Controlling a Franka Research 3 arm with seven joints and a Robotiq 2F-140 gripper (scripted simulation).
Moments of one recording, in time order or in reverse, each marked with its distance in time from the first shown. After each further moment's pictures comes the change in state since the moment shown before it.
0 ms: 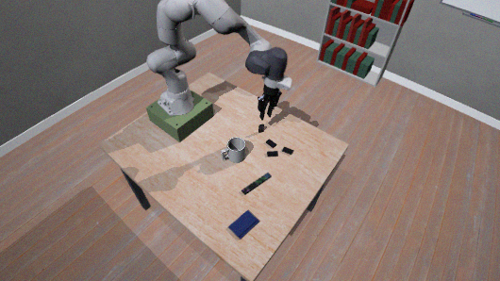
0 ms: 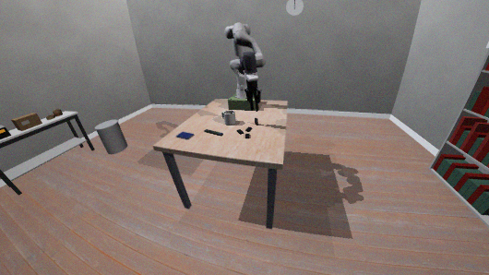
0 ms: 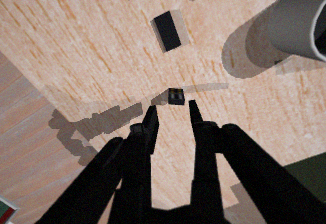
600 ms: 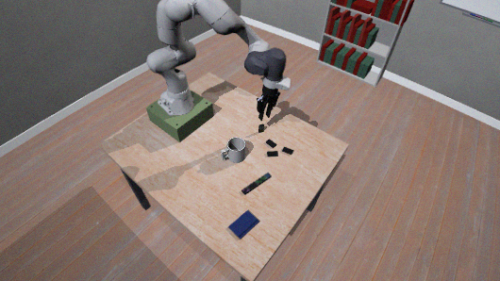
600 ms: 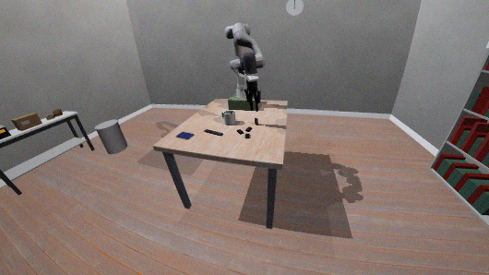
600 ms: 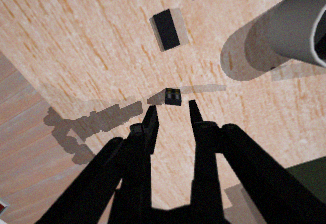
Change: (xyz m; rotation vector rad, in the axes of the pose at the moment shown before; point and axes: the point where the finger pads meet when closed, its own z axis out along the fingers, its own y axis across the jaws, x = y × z) arm -0.003 0.005 0.006 -0.005 0.004 -0.040
